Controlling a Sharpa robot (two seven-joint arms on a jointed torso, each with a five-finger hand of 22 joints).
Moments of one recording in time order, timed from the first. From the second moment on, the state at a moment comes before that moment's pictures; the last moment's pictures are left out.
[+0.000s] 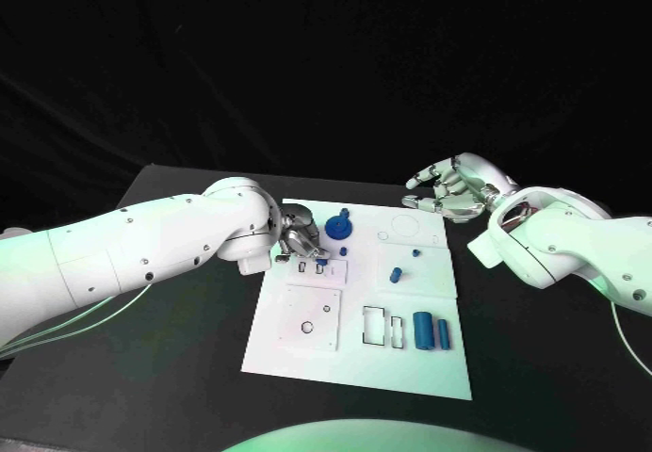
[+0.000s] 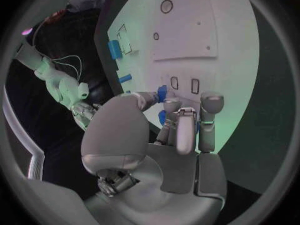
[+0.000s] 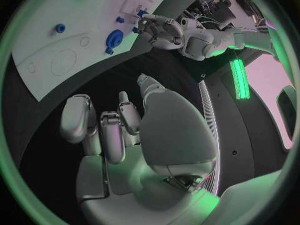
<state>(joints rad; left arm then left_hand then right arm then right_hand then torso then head) 1.27 -0.66 -0.04 1.44 -0.97 0.16 -0.52 1.25 -0.14 0.66 0.29 0.17 0.70 0.09 0.93 0.61 1.12 0.01 1.20 0.89 1.47 -0.04 1.48 1.31 0.15 1.18 0.06 1.26 0.88 1.33 -0.94 -0.14 1.65 -0.88 -0.51 -0.06 1.38 -0.16 0.18 0.28 0.29 0.86 0.16 0.19 0.38 1.33 0.08 1.29 1.25 1.46 0.01 1.53 1.31 0.08 1.37 0.11 1.20 1.26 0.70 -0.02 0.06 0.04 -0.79</state>
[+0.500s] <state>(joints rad) 1.27 -0.71 -0.05 1.48 -0.97 0.10 -0.52 1.24 -0.15 0.68 0.29 0.17 0.71 0.09 0.94 0.62 1.14 0.01 1.20 0.89 1.47 -0.04 1.49 1.31 0.15 1.18 0.06 1.27 0.89 1.33 -0.94 -0.14 1.65 -0.90 -0.51 -0.06 1.39 -0.16 0.18 0.28 0.30 0.86 0.16 0.19 0.38 1.33 0.08 1.29 1.25 1.46 0.01 1.53 1.31 0.08 1.37 0.11 1.20 1.26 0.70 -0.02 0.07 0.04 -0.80</state>
